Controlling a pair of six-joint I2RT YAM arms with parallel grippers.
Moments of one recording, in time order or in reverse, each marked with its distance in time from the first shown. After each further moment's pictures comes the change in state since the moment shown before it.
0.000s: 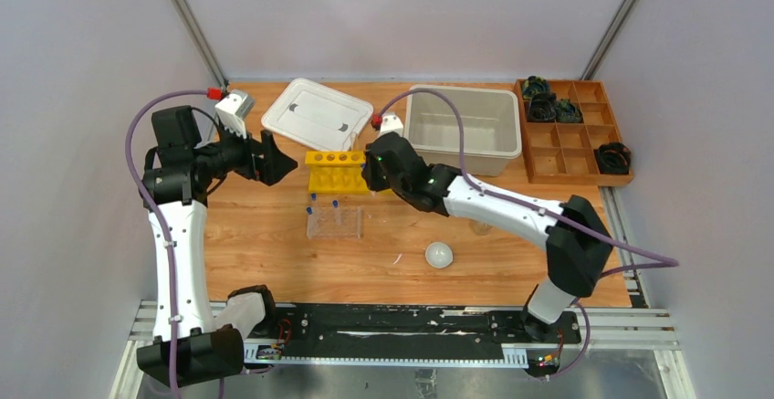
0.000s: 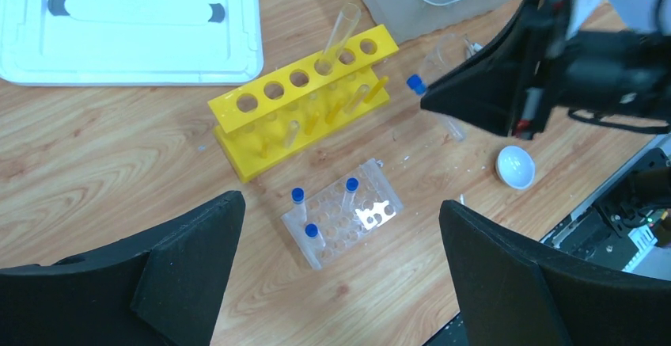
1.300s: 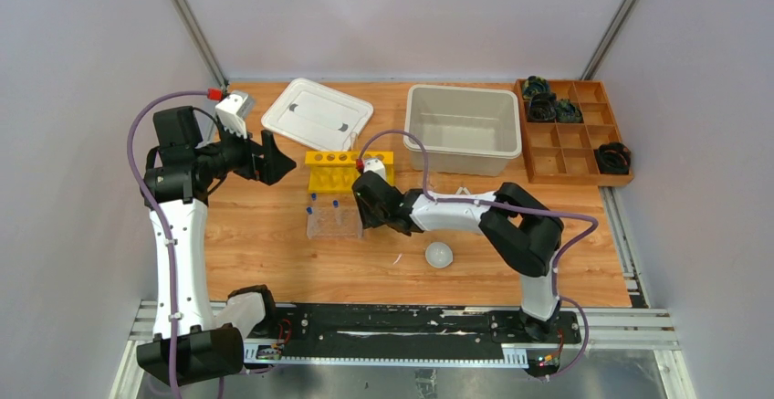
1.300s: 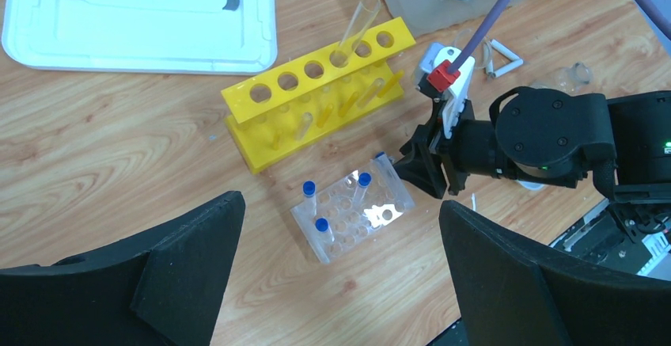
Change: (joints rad) left arm 0.000 0.005 -0.010 0.001 -0.032 0.002; right arm 0.055 0.220 -0.095 0.121 -0.041 0.018
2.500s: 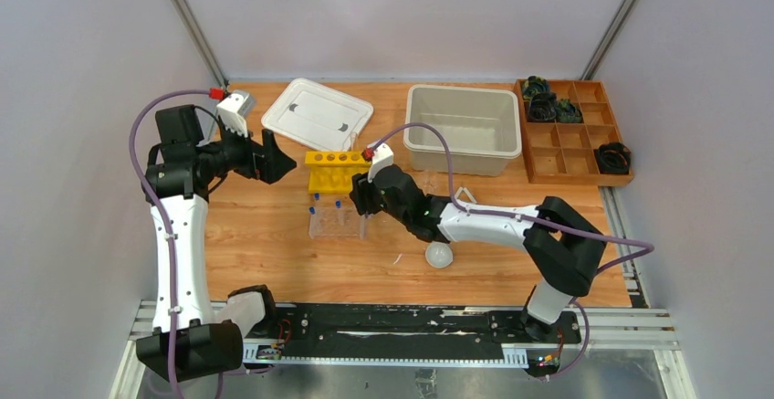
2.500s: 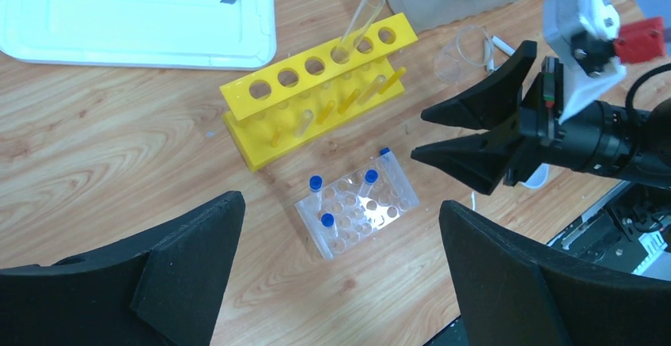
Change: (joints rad) left arm 0.000 0.023 -0.001 0.000 0.000 0.003; right arm 0.017 -0.232 -0.189 0.446 -0.005 -0.218
